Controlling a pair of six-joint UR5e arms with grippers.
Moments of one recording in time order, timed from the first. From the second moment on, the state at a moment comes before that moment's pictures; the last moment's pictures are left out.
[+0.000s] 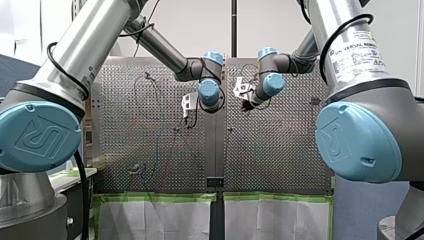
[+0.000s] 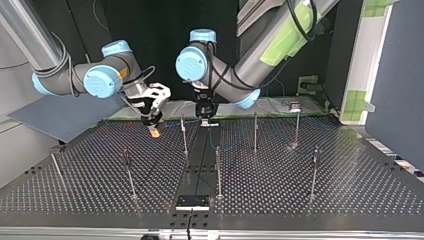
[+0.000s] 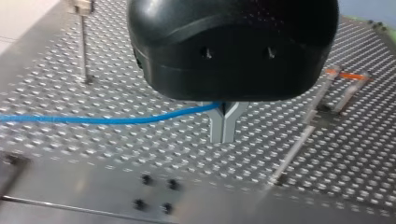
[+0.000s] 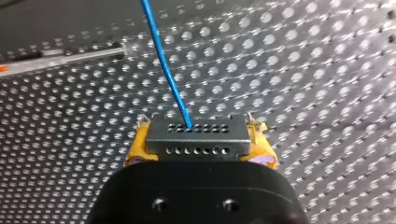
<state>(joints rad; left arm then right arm) -0.61 -2.05 -1.50 -2.93 -2.13 -1.74 2.04 -1.15 1.51 -0.13 1.40 1.82</state>
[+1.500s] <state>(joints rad) -0.55 -2.21 -1.58 -2.71 -1.89 -1.81 1.99 -1.06 1.66 -0.31 1.36 1.78</state>
